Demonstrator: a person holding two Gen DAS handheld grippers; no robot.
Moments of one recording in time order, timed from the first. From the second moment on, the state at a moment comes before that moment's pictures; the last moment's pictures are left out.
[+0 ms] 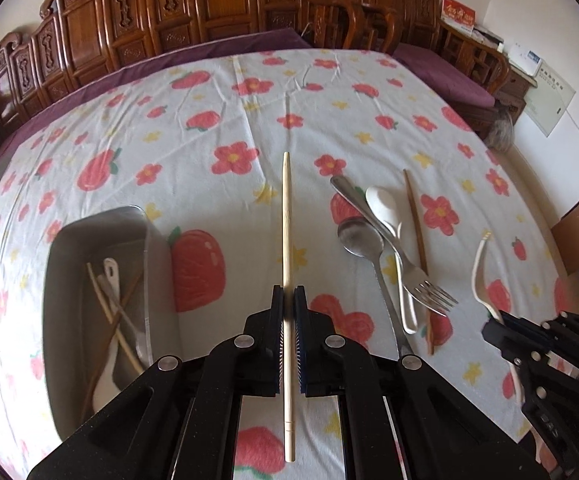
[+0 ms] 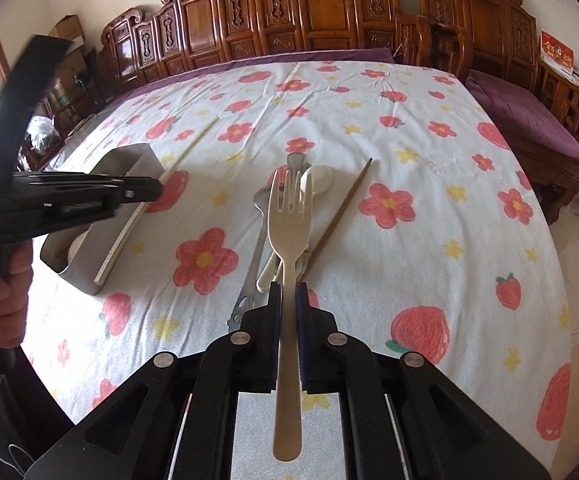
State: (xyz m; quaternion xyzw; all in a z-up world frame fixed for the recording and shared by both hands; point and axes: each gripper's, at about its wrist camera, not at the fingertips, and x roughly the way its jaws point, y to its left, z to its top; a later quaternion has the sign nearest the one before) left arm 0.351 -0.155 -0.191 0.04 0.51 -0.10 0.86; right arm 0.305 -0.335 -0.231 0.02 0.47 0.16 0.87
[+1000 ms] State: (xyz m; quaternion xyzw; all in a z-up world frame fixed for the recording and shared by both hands) left arm 0.343 0.008 -0.201 0.00 0.50 -0.06 0.86; right arm 0.327 -0.178 -0.187 0.00 0.43 0.25 0.87
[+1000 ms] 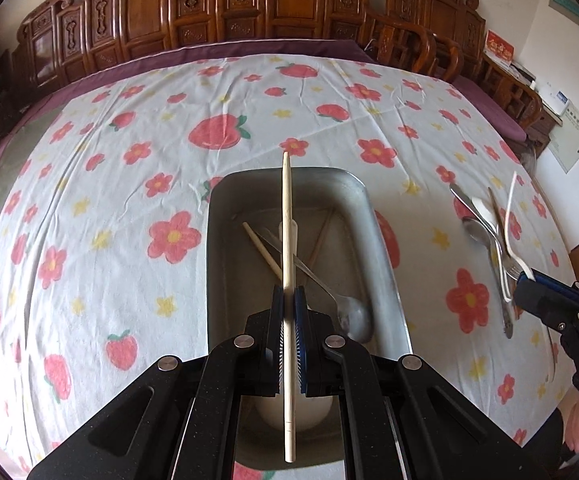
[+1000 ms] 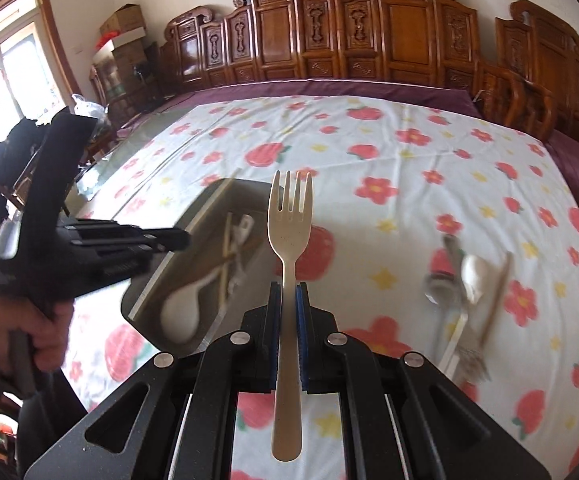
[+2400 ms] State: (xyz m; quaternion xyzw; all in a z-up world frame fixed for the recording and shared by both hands) left arm 0.290 0.031 -0.160 0.04 0.44 -0.11 0.89; right arm 0.315 -0.134 -0.176 -0.02 0.44 0.26 0.86
